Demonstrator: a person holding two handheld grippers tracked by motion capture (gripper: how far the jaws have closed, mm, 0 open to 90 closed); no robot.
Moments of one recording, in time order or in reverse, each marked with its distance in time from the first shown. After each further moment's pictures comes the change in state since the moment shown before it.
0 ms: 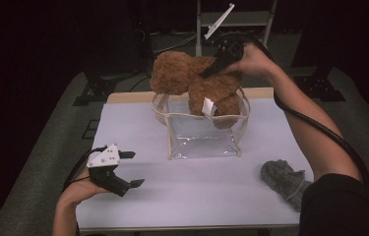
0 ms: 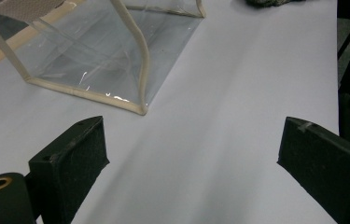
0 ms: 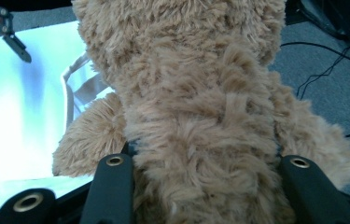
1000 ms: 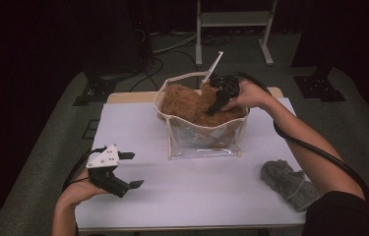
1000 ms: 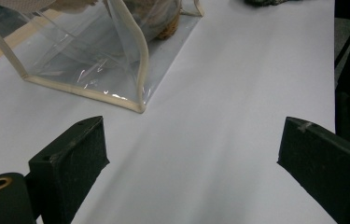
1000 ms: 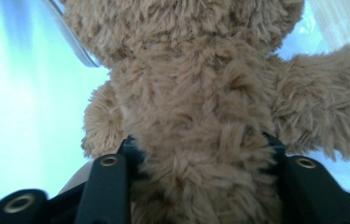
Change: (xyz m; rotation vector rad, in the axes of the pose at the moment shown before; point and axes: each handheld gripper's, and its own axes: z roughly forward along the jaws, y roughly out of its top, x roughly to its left) left arm -0.001 -0.001 -0.001 0.004 -0.006 -0.002; right arm 0.021 -0.062 0.076 0.229 0.060 0.048
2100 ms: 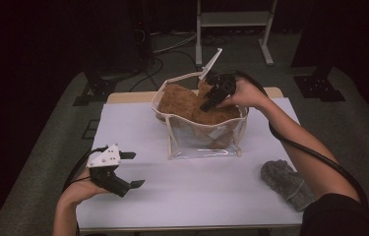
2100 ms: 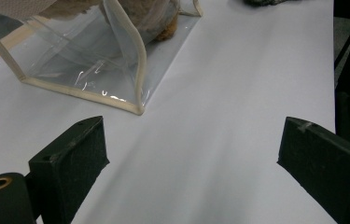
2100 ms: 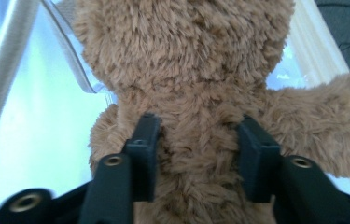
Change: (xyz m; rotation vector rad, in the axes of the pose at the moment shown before) left arm 0.001 0.002 0.003 0.003 -0.008 0.004; right arm 0.008 0.010 -0.005 -0.094 -0.040 -0.045
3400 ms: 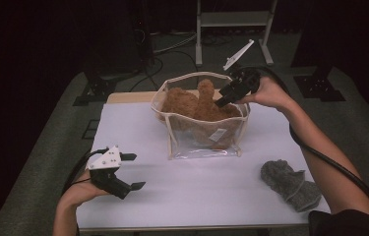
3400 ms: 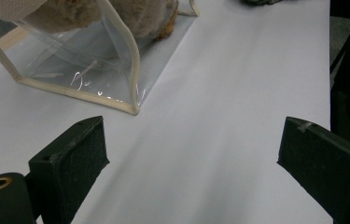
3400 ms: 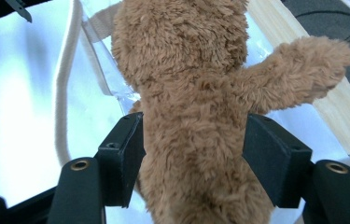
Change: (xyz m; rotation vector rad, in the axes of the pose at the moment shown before) left arm -0.004 0.000 0.000 0.006 0.000 0.007; right arm 0.001 -0.040 -0.053 -0.147 0.003 0.113
